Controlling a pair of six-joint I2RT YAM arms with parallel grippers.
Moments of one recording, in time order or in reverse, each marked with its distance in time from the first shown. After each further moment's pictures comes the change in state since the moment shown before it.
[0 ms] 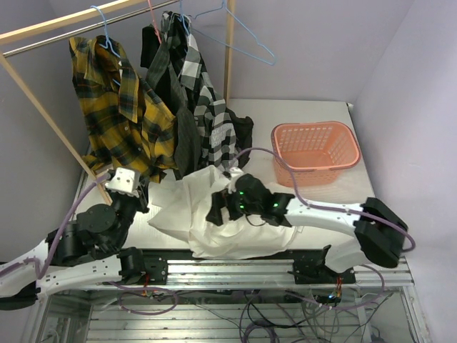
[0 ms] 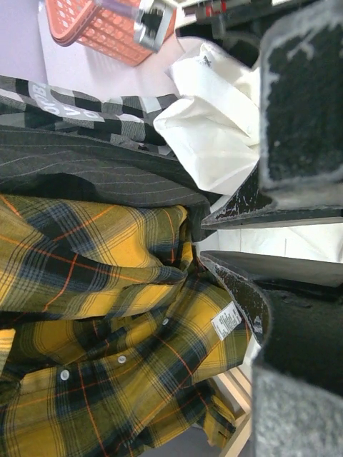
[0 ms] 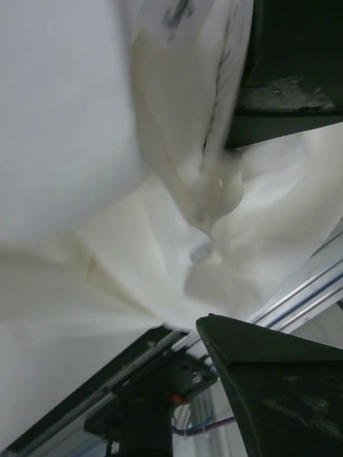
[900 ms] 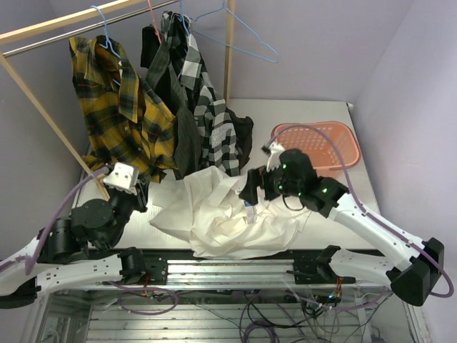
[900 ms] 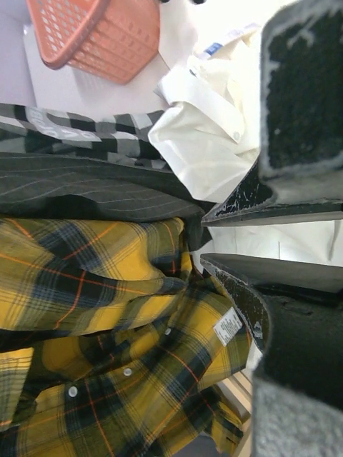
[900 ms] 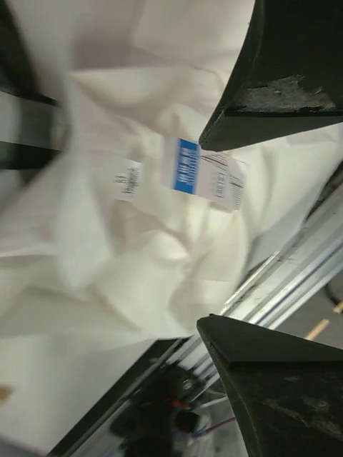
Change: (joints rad) left arm 0.000 0.082 0.142 -0.118 0.075 -0.039; right arm -0.270 -0.299 0.270 -0.500 -0.065 -0.218
